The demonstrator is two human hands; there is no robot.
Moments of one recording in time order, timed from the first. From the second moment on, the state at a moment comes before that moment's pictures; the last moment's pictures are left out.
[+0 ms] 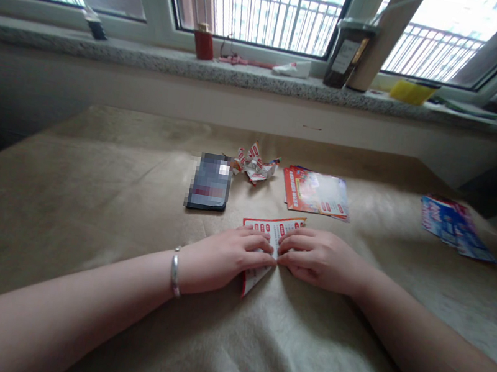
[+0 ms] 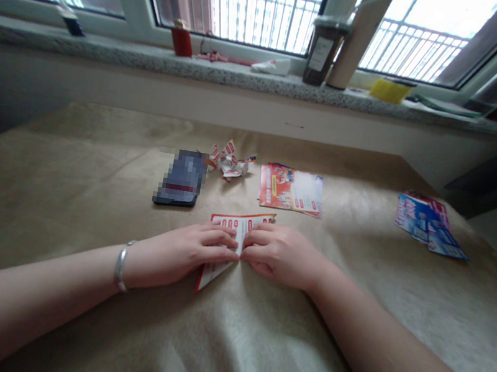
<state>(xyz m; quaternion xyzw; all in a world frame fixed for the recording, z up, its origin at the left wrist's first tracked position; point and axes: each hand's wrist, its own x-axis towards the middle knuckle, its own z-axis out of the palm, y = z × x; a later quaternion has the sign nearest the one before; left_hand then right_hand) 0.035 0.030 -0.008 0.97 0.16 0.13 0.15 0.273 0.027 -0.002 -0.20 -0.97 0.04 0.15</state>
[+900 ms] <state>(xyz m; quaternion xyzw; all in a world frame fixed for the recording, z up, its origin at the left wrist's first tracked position) 0.034 0.031 -0.011 0.97 0.17 0.12 0.14 0.284 0.033 0.005 -0.20 -0.98 -0.05 0.07</state>
